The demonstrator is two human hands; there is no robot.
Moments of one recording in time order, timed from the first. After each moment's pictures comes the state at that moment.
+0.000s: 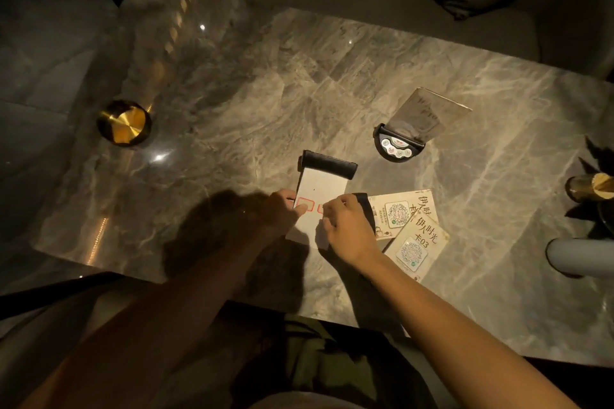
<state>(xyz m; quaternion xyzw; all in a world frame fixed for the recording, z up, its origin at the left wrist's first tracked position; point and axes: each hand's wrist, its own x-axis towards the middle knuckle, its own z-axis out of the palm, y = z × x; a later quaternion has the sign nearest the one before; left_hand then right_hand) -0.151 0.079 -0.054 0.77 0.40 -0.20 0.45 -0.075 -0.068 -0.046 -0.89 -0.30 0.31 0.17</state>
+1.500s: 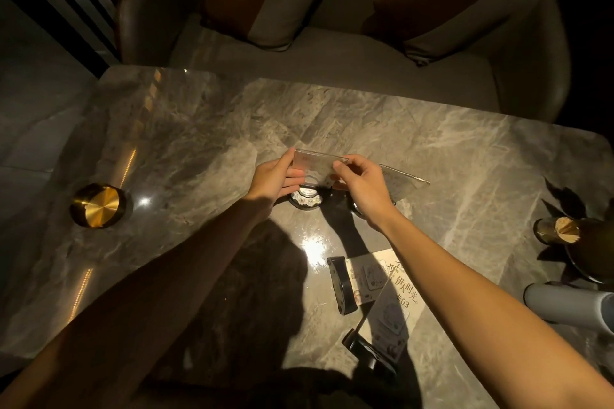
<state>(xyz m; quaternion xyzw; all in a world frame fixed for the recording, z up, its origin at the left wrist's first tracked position) 0.012 0.167 -0.012 0.51 0.44 0.00 0.74 0.105 0.006 0.028 -0.76 -0.06 0.32 0.56</state>
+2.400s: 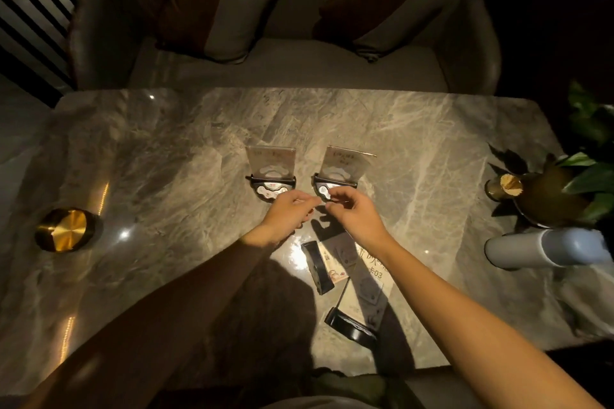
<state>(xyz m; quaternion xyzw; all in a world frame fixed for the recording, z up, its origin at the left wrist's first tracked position) -0.005 0.059 -0.005 0.66 0.34 -0.14 0.66 0.058 -0.099 0.020 -0.80 -0.05 0.33 0.50</state>
